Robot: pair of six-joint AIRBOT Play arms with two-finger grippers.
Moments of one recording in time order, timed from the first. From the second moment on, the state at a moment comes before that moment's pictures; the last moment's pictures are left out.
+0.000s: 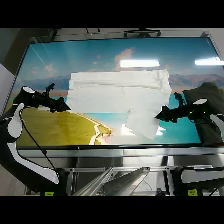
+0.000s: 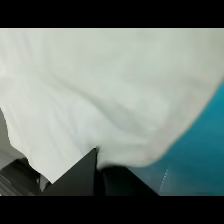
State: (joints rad) left arm 0.31 -1.86 1.38 0.92 -1.39 -1.10; right arm -0.27 -1.58 0.84 -0.72 1.15 1.07
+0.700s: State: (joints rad) left arm 0.34 -1.79 1.26 0.99 -1.63 -1.14; right arm -0.25 -1.36 0.70 -0.93 1.31 1.20
